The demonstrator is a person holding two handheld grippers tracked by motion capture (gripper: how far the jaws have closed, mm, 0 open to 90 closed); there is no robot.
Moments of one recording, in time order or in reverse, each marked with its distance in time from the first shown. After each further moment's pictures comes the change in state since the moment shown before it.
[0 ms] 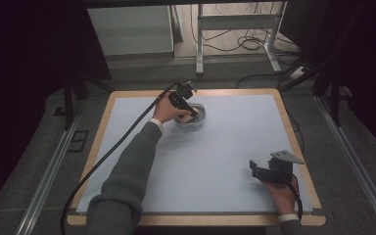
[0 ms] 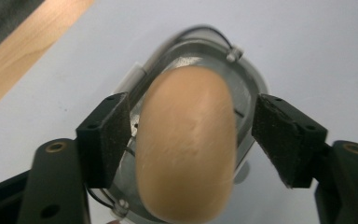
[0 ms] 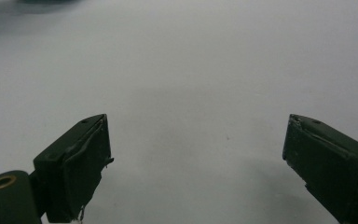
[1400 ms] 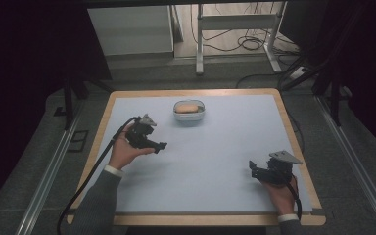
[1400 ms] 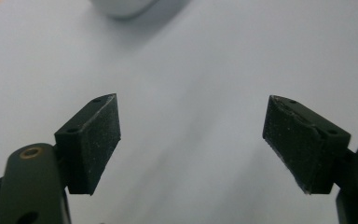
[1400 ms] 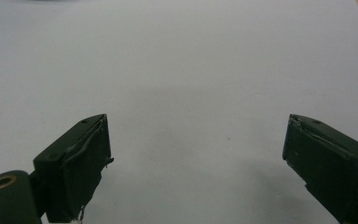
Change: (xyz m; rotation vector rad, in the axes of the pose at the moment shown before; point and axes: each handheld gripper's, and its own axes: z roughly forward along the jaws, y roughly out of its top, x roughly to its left) left arm -0.051 -0.176 -0.081 -0.167 0.034 -0.072; right arm 0.003 0.000 0.000 0.000 -0.014 -0.026
